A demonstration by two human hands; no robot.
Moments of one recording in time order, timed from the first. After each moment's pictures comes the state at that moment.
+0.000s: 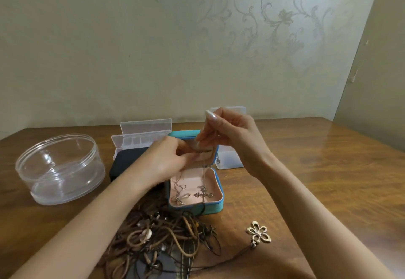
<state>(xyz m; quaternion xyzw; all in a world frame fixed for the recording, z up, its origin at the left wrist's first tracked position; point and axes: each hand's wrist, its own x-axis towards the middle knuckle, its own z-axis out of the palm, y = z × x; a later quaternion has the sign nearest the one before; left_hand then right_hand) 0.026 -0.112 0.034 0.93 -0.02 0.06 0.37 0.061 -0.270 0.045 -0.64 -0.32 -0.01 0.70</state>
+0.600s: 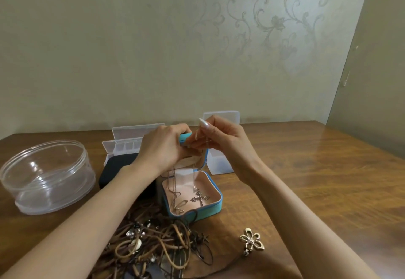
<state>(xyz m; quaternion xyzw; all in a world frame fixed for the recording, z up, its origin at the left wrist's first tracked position) 0.068 -0.116 0.037 0.94 -0.06 0.27 0.19 0.072 -0.269 0.036 -0.63 -0.32 -0.01 0.70</state>
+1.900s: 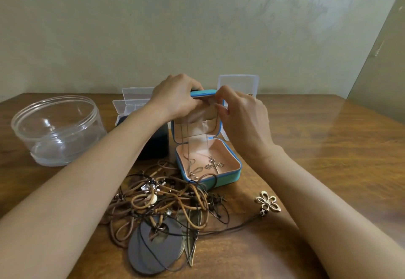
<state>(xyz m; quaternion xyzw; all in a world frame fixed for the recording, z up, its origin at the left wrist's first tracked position) 0.082 -0.106 0.045 0.95 -0.07 0.23 0.20 0.085 -0.252 0.002 -0.83 -0.23 -0.48 0.19</state>
